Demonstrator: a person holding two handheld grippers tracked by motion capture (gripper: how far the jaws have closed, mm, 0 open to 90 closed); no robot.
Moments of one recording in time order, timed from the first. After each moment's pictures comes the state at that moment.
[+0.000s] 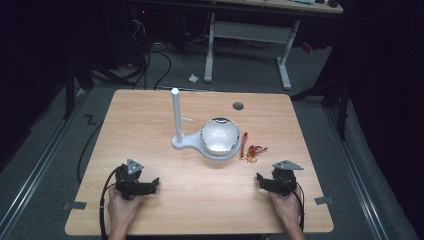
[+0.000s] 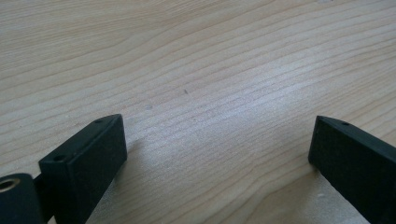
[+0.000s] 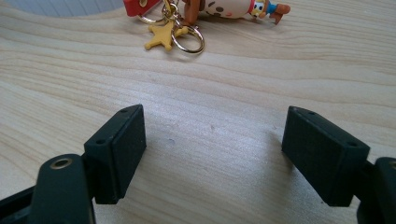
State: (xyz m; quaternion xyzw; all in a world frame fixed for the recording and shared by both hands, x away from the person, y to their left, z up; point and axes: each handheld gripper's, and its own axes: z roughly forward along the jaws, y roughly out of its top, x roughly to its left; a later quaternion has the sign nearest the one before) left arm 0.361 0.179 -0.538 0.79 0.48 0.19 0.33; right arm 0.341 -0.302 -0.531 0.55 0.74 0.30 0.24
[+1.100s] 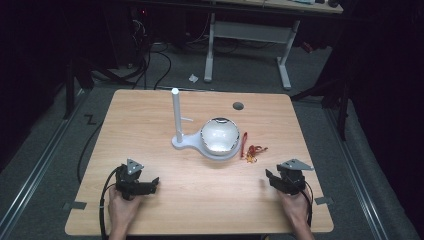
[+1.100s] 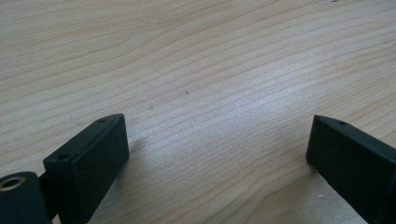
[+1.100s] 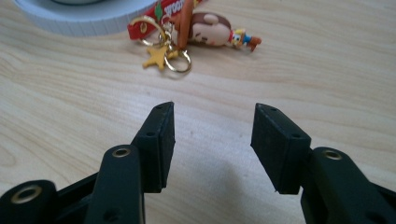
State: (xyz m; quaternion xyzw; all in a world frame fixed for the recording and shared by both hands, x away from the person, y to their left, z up) left arm 0.361 0.179 -0.538 0.79 0.48 0.19 0.34; right arm 0.333 -0.317 -0.506 0.53 0.74 0.32 0.26
